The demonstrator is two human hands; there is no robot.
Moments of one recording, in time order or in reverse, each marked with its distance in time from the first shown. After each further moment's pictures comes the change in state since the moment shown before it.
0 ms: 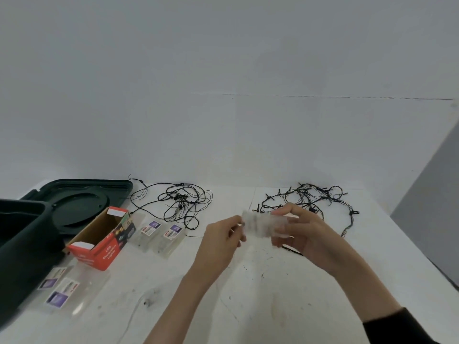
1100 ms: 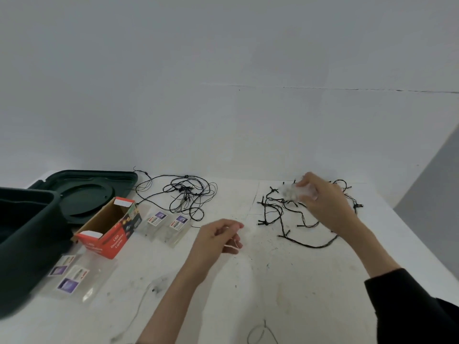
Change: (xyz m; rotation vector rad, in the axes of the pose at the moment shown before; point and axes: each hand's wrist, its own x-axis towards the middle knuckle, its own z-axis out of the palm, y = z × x) left_hand -0.016 -0.027 -0.014 -0.501 -0.057 -0.284; right_hand 0.031 -0.009 -0.031 -1.226 0.483 -0.263
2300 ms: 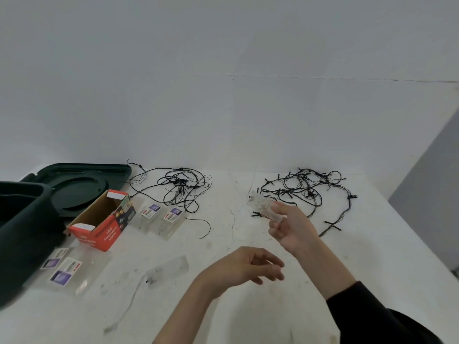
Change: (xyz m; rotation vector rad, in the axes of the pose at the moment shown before) left_hand -0.023 -0.015 0.043 0.225 -0.570 -0.194; right_hand -0.032 -0.027 0.061 1.387 -0.057 0.929
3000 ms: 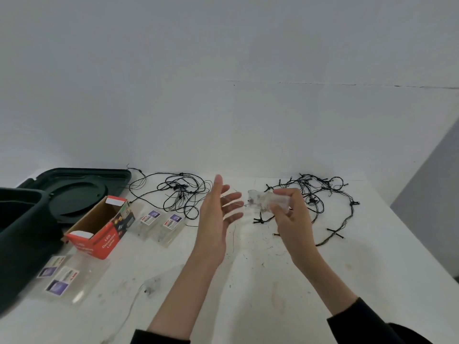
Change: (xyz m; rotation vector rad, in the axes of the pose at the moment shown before) left_hand 0.011 0.063 -0.035 -0.757 0.775 0.291; right_hand -0.011 0.002 0.005 -0.650 0.025 -0.765
